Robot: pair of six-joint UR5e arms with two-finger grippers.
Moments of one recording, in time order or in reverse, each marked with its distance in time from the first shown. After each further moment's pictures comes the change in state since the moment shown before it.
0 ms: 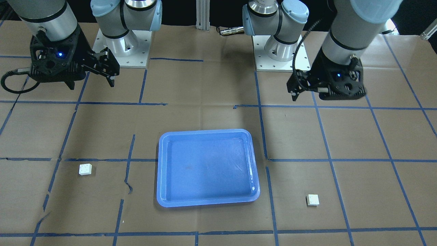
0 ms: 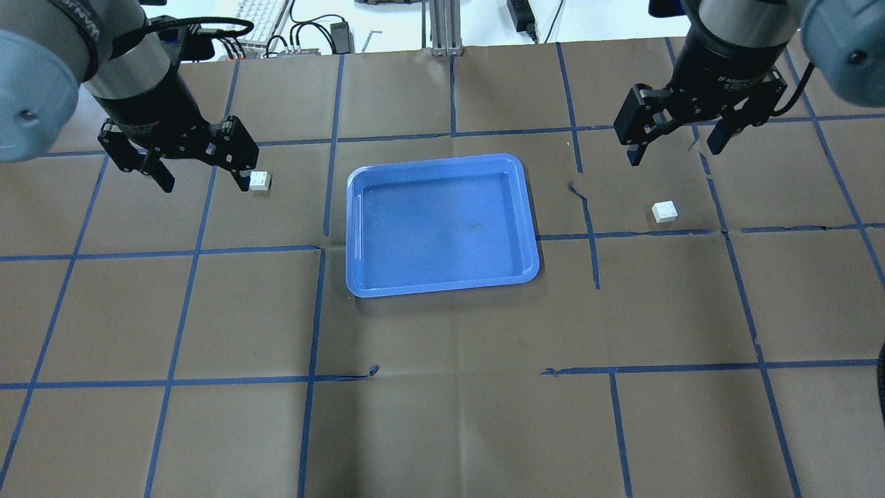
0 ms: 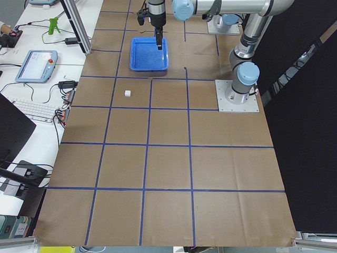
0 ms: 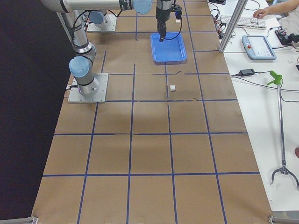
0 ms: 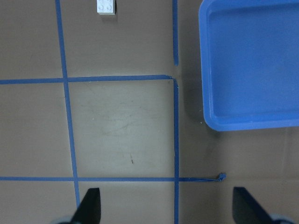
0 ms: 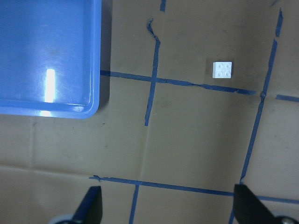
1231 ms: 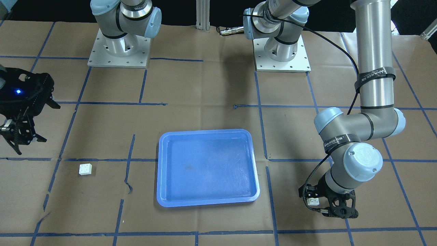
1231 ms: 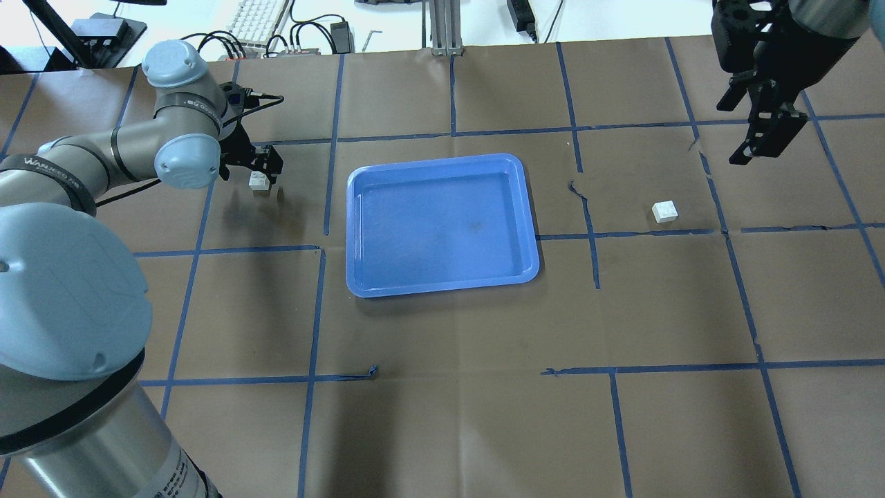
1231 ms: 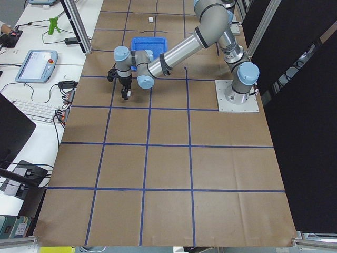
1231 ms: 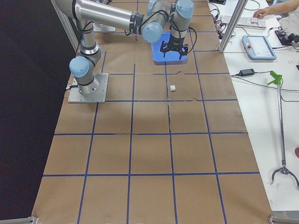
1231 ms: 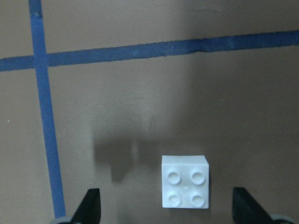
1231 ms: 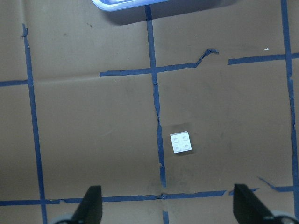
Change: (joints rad) left arm 0.088 -0.535 0.011 0.666 -0.008 0.204; right arm -0.278 0.177 -0.013 -0.112 0.139 -1.585
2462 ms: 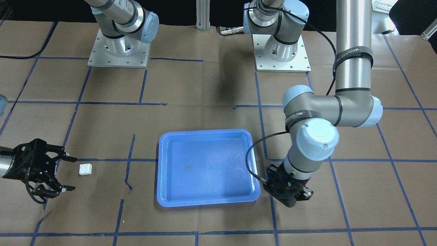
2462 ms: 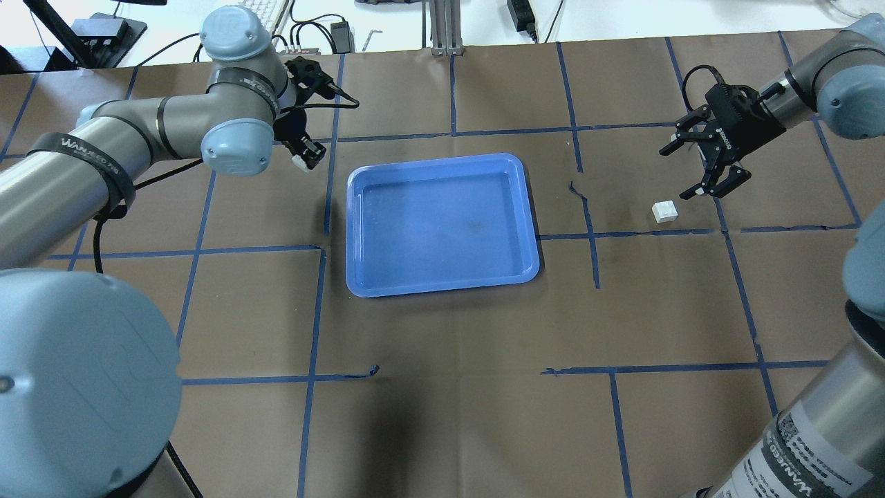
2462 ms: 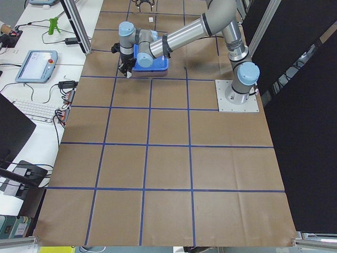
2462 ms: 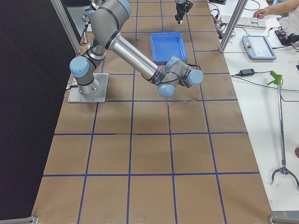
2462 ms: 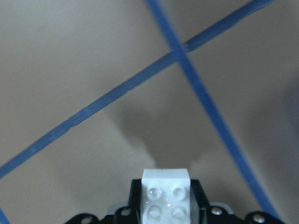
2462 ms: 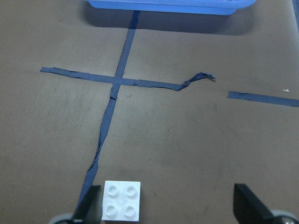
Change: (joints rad) left arm -0.232 0.132 0.006 -0.101 -0.011 0.494; right arm -0.139 0.395 0.012 -0.098 0.388 -0.472
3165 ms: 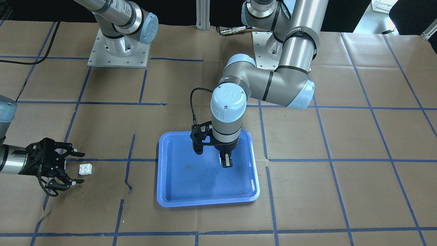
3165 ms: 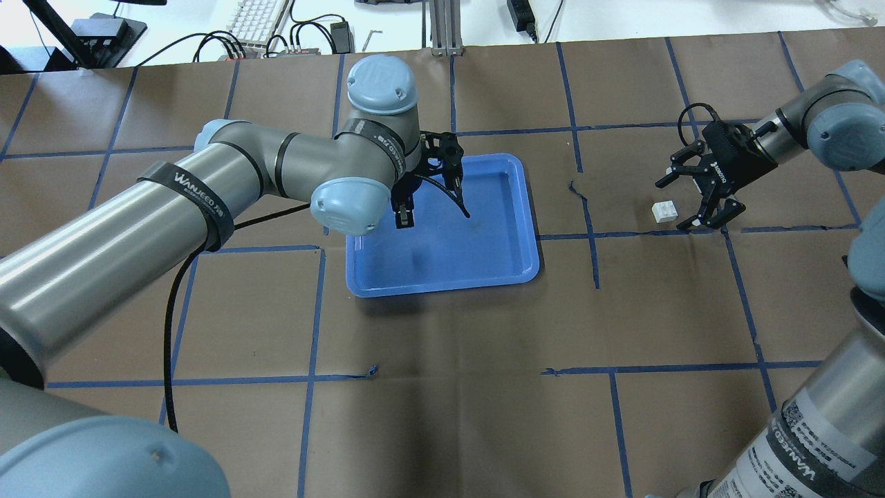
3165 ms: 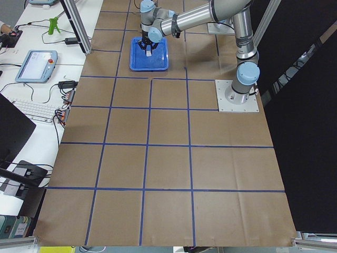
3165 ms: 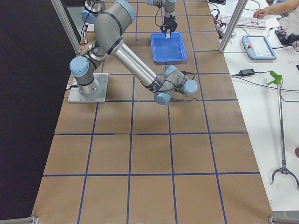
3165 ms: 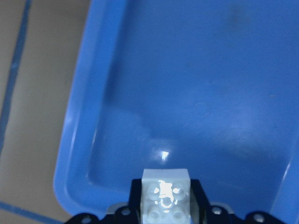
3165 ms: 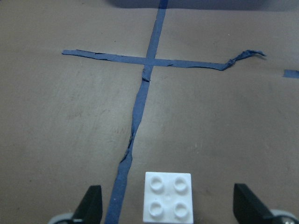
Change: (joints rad) left arm -0.257 0.009 -0.088 -0.033 0.005 0.416; right arm -0.034 0.021 0.089 -0.019 -0.008 -0.042
